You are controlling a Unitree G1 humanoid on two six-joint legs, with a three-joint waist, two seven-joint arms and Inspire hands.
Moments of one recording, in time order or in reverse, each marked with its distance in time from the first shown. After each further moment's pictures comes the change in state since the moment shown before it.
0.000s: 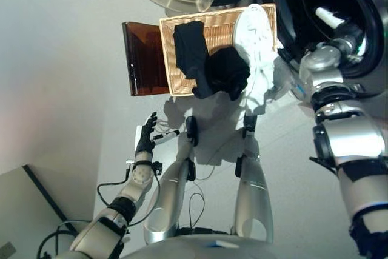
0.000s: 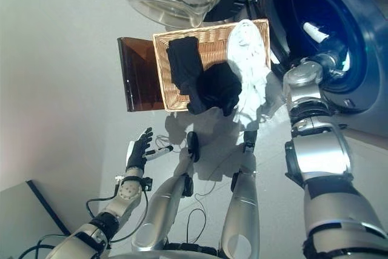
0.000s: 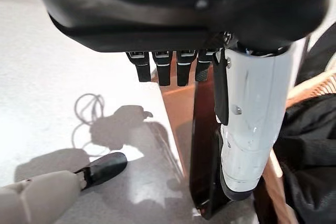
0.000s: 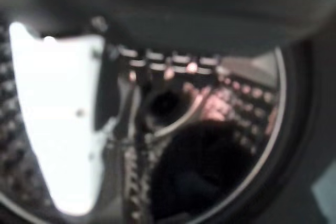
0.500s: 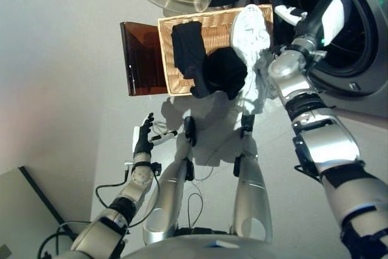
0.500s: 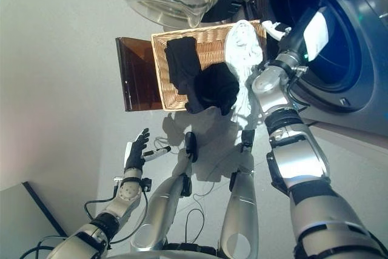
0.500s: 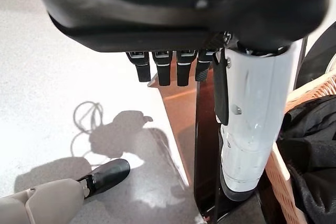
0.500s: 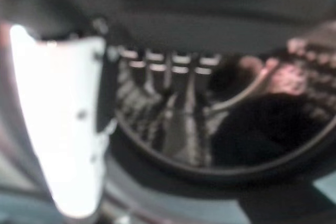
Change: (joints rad) left arm 0.001 -0.005 0.006 0.025 0.023 -0.001 0.033; right arm 0.092 0.123 0.067 -0.198 -0.239 -0.017 -0.035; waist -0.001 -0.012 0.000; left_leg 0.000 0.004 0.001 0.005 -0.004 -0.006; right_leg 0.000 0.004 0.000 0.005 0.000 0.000
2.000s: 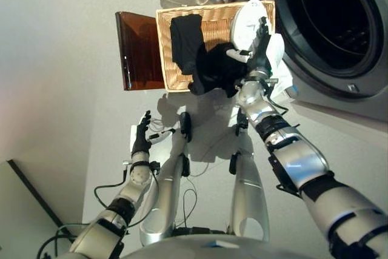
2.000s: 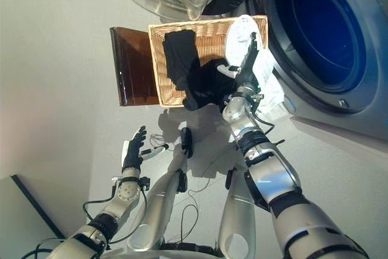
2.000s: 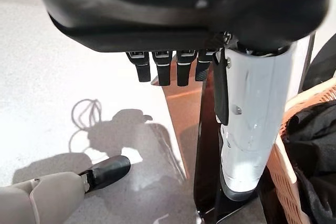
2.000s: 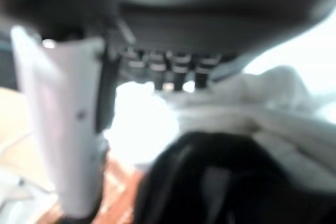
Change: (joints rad) left arm 0.016 0.007 0.024 -0.041 0.018 -0.020 0.018; right arm 0.076 0.163 0.086 0.122 0.057 -0.022 0.118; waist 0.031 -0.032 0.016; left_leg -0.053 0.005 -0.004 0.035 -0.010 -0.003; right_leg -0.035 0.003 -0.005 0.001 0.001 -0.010
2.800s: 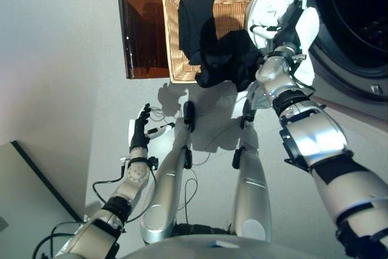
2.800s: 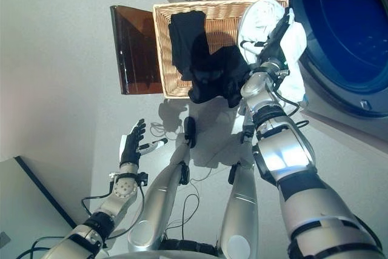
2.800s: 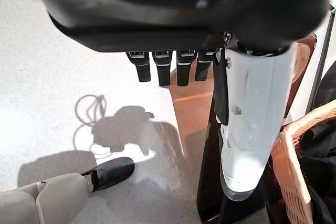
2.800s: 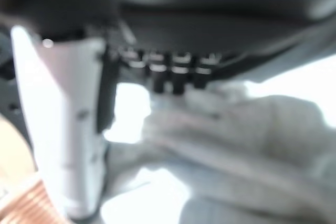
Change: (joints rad) left arm 0.008 0.041 -0.007 -0.102 -0.040 -0.002 -0.020; right arm -0.224 -0.091 -0.007 0.212 0.020 0.044 -0.002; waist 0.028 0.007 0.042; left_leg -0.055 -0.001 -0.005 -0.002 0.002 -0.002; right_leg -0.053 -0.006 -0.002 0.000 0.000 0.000
